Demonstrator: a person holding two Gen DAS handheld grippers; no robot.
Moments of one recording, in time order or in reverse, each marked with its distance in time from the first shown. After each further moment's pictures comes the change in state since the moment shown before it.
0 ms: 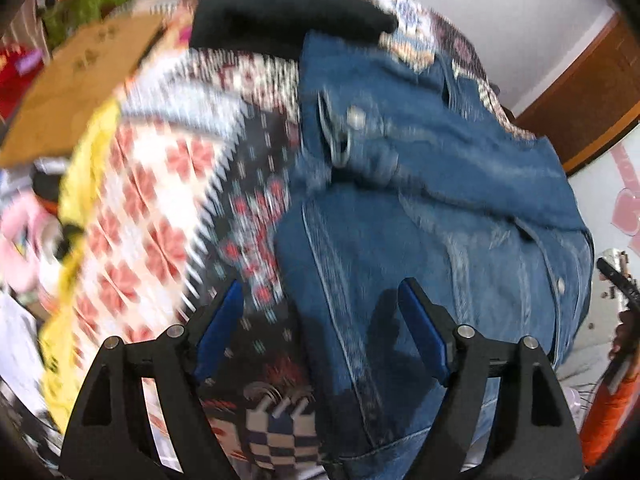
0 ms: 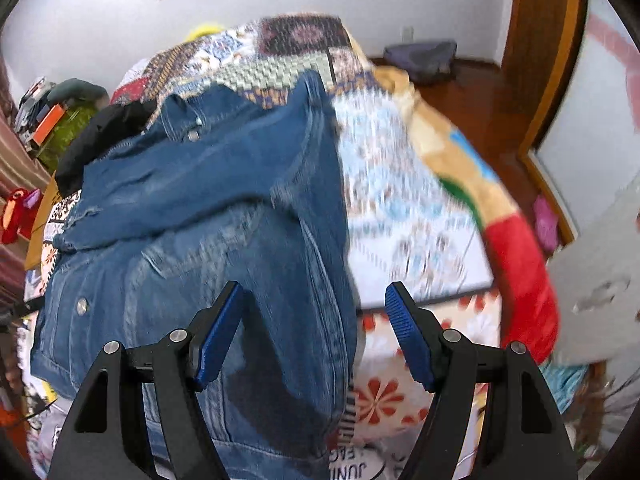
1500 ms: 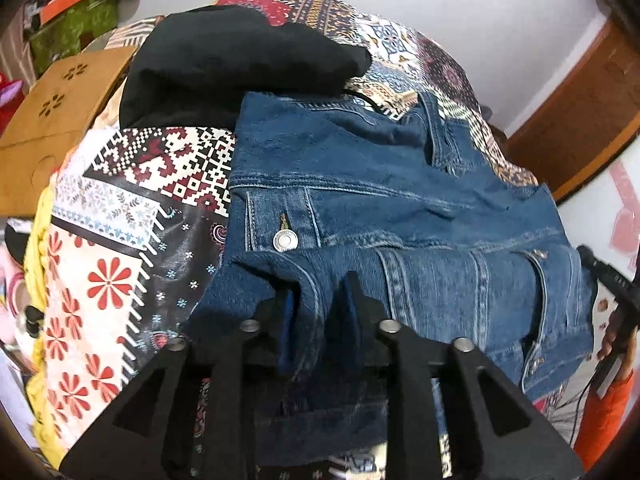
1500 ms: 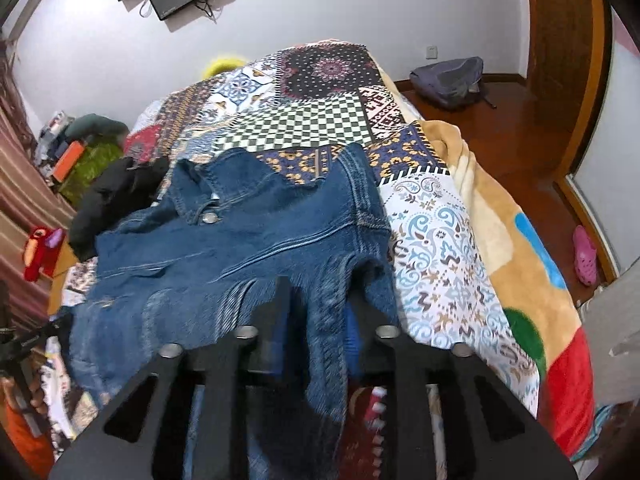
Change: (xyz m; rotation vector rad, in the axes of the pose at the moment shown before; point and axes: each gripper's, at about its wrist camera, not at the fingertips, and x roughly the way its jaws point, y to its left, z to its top) left arm 0.022 -0.052 0.083 0.044 -0.110 -0.004; right arm 0.023 0.011 0.093 0.019 -0.108 0.140
